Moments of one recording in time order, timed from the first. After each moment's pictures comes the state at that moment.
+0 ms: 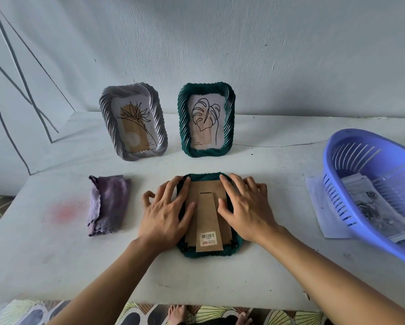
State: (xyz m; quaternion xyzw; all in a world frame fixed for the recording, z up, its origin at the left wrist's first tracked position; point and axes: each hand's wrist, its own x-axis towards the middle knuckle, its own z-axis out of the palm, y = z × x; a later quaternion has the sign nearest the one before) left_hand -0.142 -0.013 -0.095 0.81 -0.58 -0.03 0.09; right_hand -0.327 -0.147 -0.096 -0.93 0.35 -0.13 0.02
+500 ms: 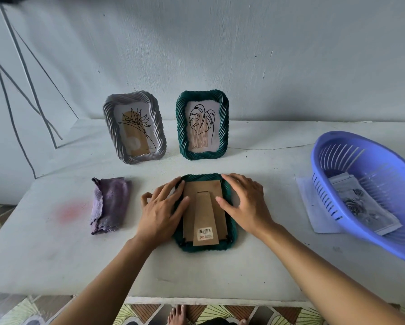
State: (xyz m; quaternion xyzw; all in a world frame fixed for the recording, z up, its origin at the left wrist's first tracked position) left_hand -0.137 -0.010 -0.095 0.81 -0.55 -0.08 0.19; right_hand -0.338 -0.152 -0.099 -0.88 0.35 -0.22 0.20
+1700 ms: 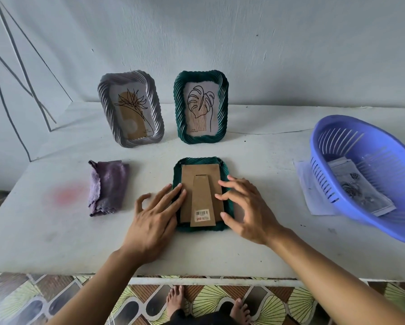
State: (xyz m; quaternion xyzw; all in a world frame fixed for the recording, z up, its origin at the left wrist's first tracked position) left_hand -0.149 0.052 -0.096 0.73 -0.67 -0.08 0.13; right_hand -0.378 -0.119 -0.098 -0.91 0.24 -0.19 0.28
